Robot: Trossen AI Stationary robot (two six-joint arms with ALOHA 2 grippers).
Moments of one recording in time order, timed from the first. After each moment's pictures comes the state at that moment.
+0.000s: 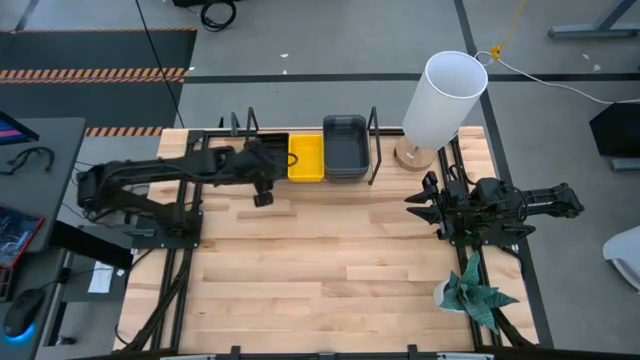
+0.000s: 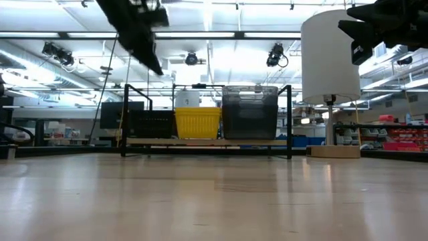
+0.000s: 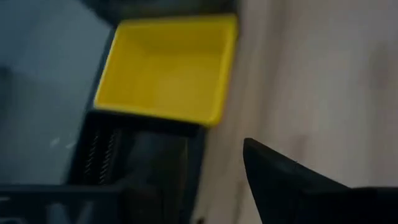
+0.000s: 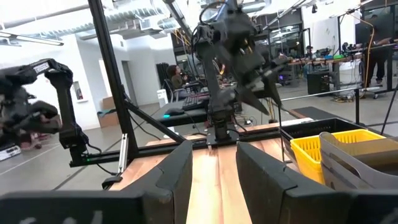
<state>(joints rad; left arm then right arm) 0.23 1.25 1.04 -0.67 -0.29 0.22 0.08 0.10 0.12 0.14 0.03 0.16</state>
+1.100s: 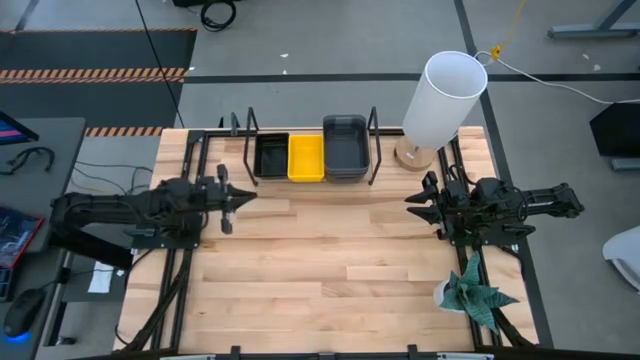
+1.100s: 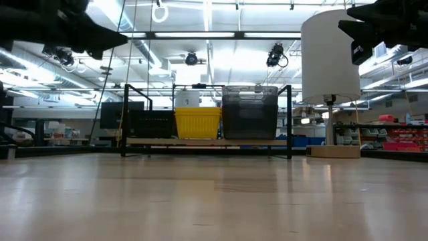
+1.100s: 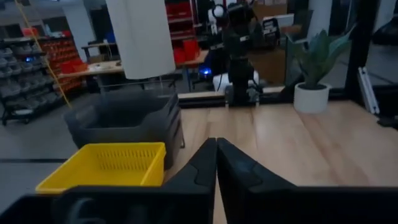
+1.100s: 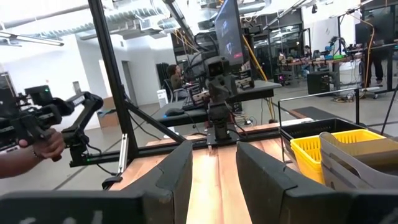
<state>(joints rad) 0.06 0.39 0.23 0.15 -0.13 0.12 0.08 0.10 0.12 0.14 0.03 0.16</state>
